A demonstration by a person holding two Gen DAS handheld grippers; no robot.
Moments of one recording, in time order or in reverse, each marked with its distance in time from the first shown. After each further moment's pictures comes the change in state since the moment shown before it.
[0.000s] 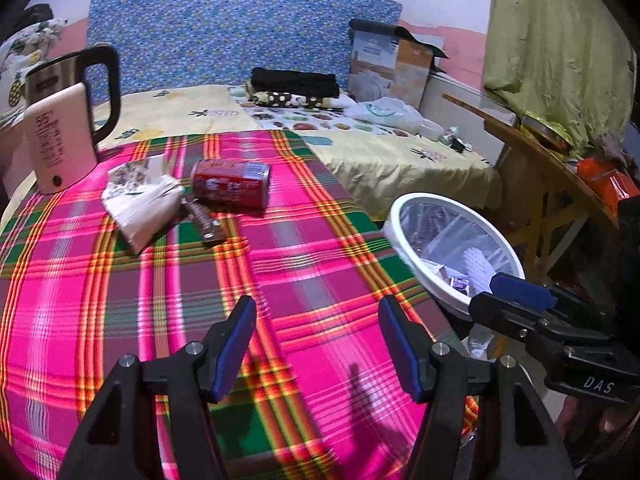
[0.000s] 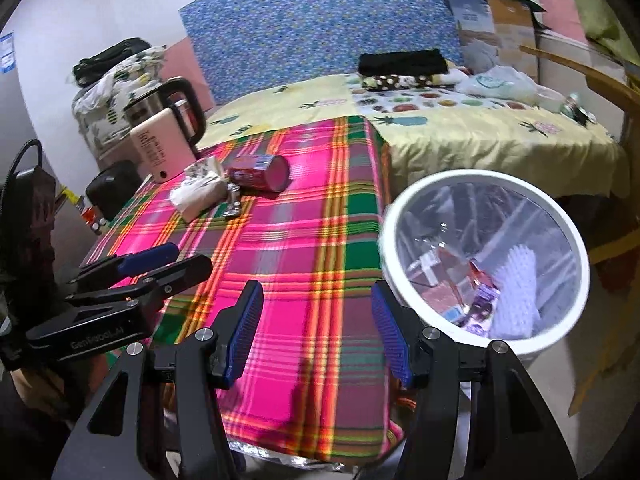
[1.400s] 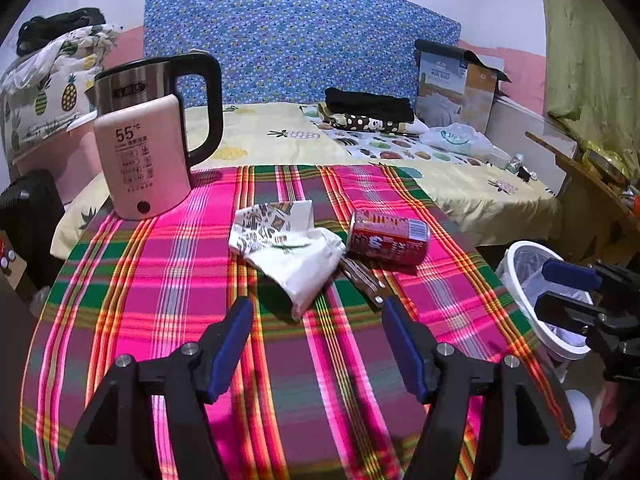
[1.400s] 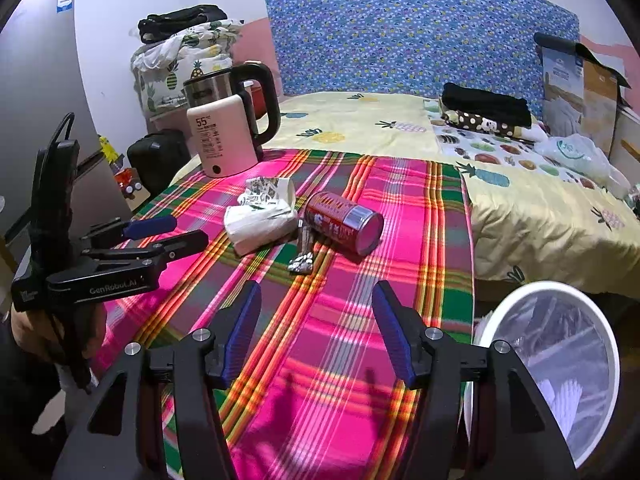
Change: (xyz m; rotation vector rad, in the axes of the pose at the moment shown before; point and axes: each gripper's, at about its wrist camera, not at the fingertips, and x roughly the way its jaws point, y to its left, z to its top) left arm -0.005 0.116 0.044 -0.028 -0.060 0.196; right arm 0.044 0.062 0.056 -0.248 -0.005 0.117
